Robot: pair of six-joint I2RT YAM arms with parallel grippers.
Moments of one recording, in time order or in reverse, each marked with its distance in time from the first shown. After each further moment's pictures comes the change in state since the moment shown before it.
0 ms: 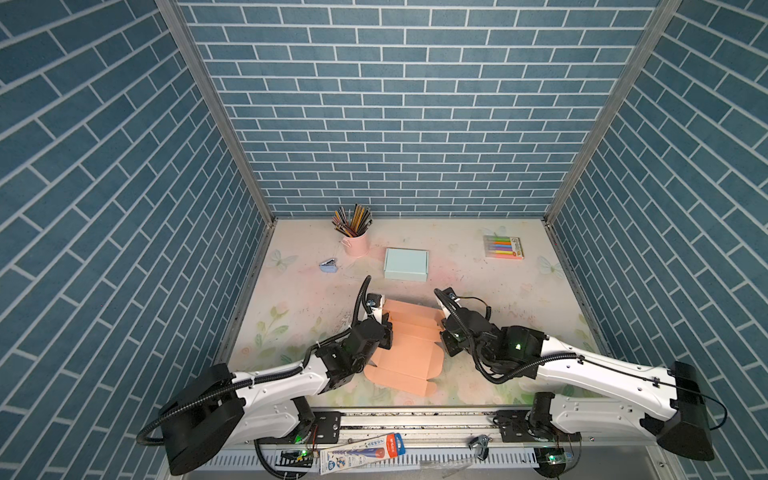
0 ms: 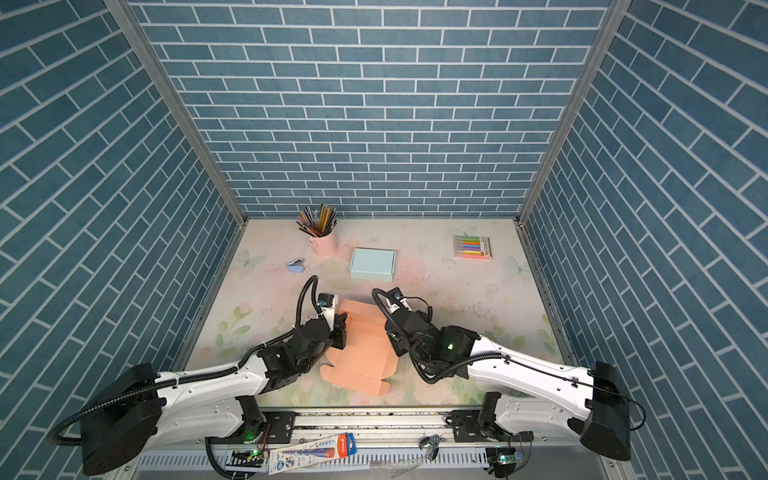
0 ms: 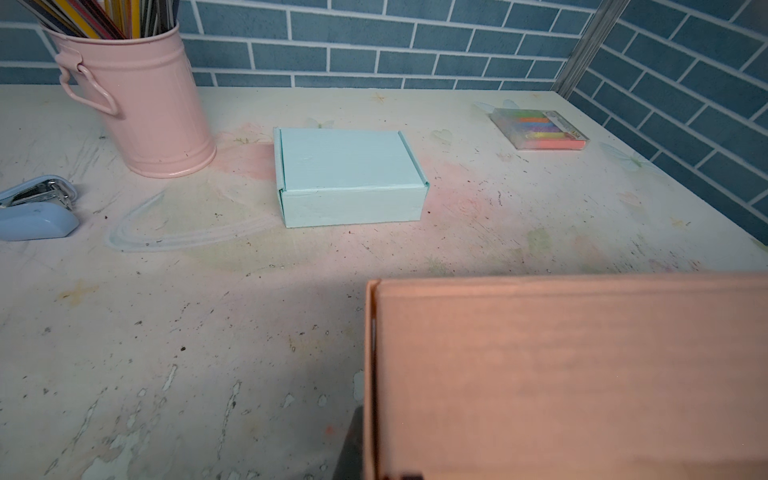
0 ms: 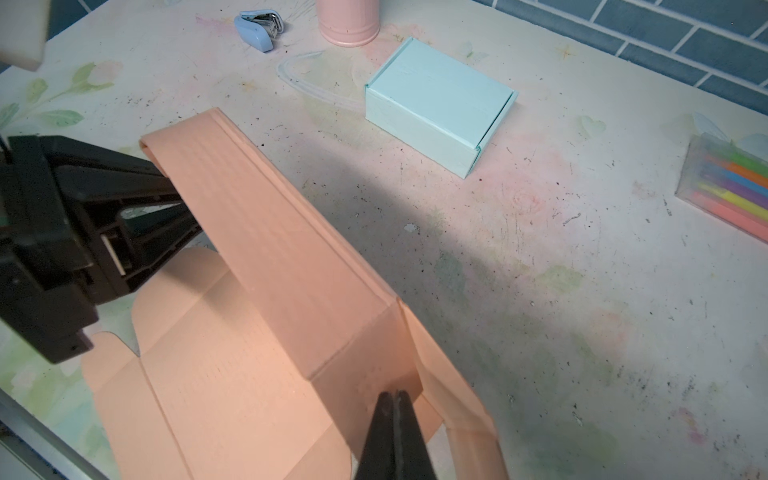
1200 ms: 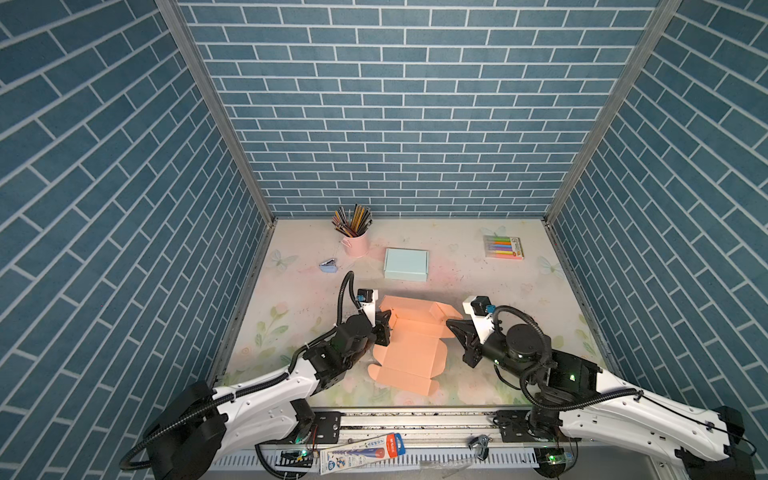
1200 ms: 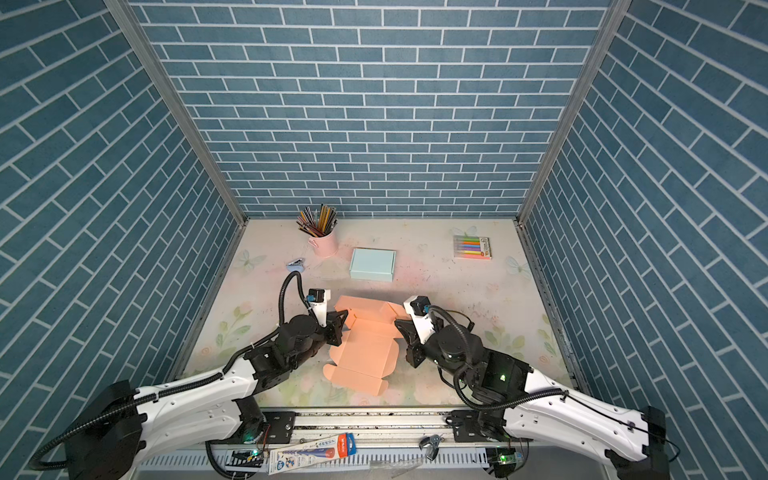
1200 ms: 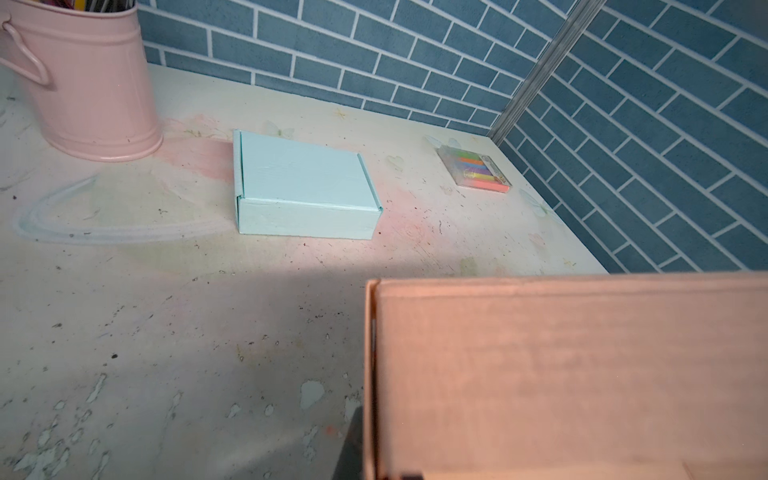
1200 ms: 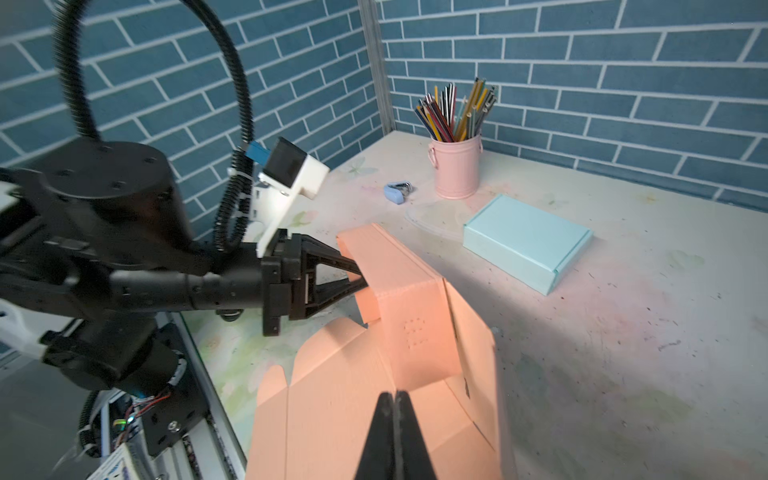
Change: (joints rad) left arm 0.099 -0.121 -0.023 0.003 0.216 -0.113; right arm 0.006 -0.484 -0.255 0.330 -0.225 -0.138
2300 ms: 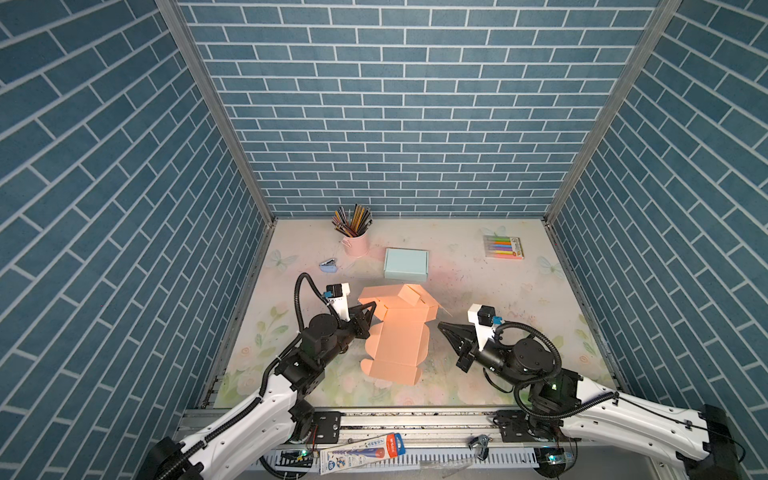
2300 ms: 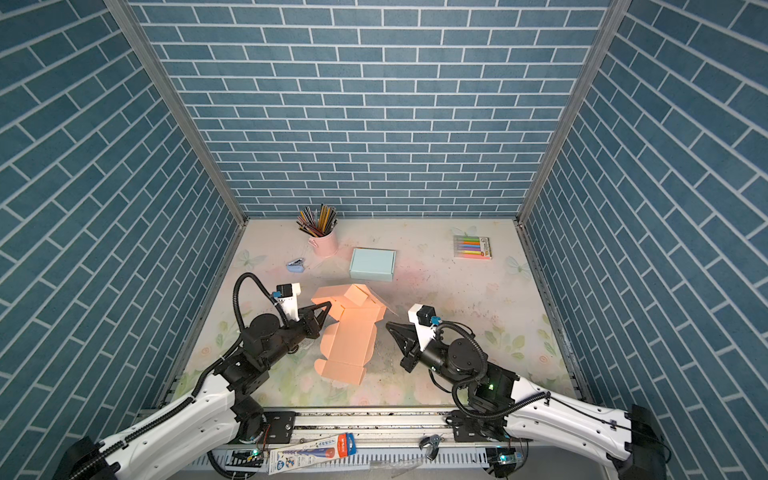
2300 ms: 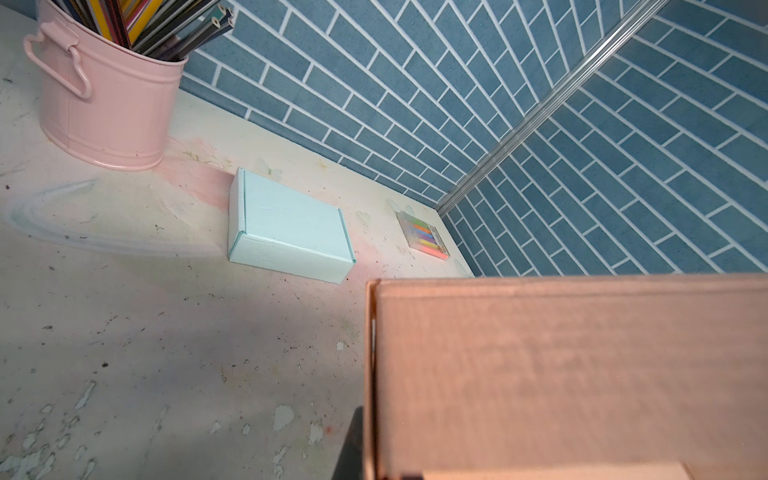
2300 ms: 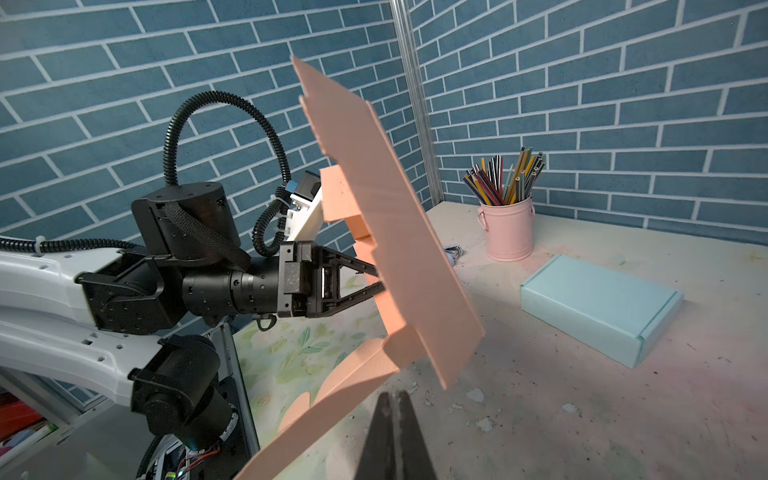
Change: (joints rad) left arm 0.224 -0.272 -0.074 -0.009 0.270 -0.148; right arm 0.001 0.021 -0.249 0.519 -0.069 0.027
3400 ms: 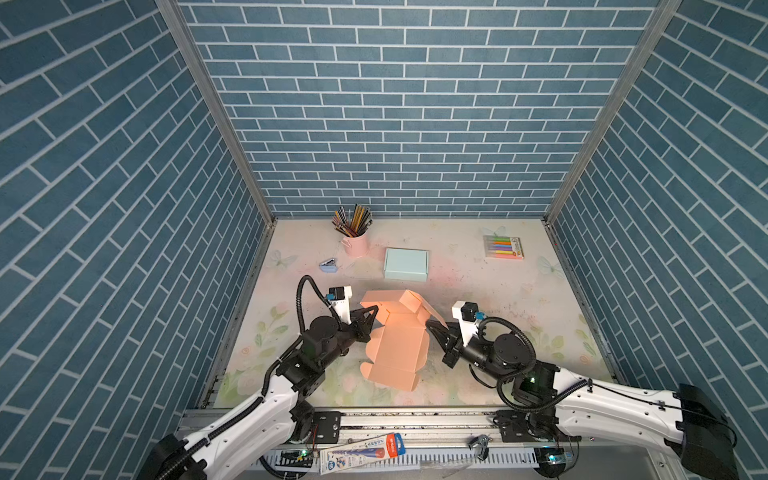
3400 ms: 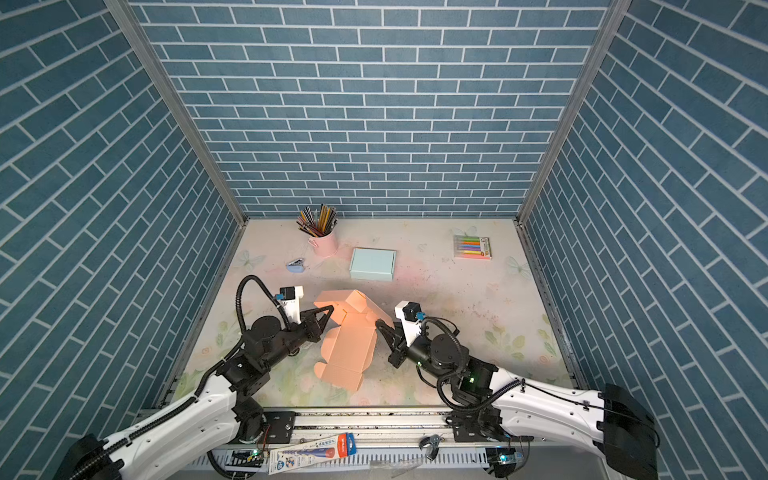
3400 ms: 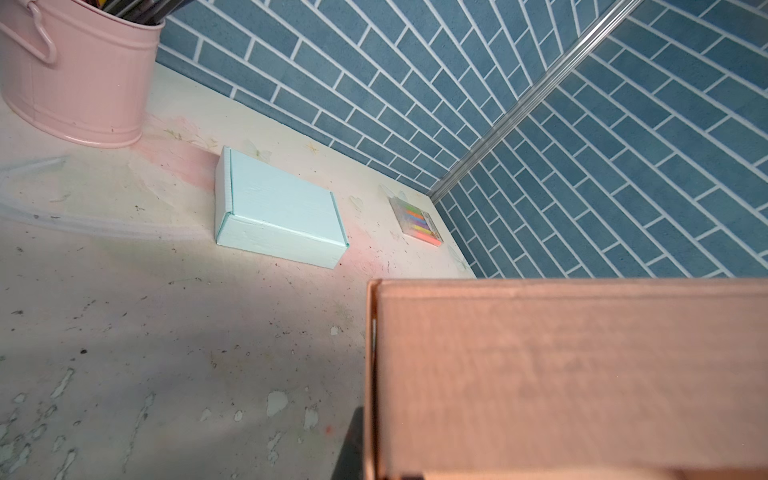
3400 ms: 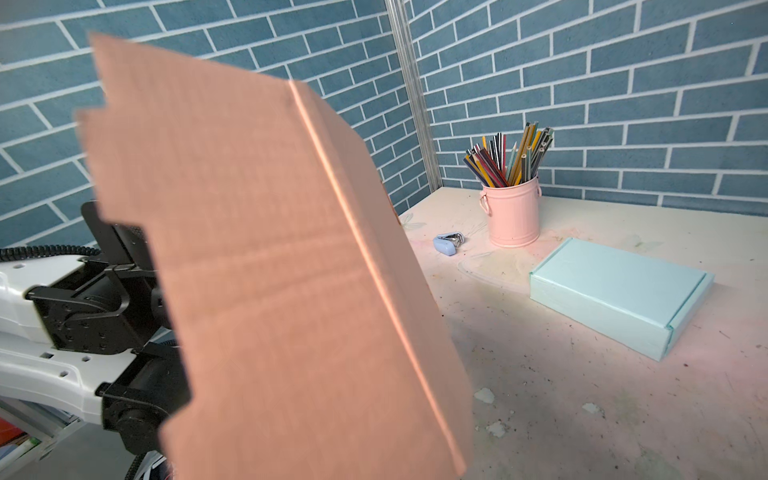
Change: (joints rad) left arm 0.001 0.010 -0.036 0.037 0.042 -0.001; right arm 0.000 0.205 0.007 0.156 0.010 0.051
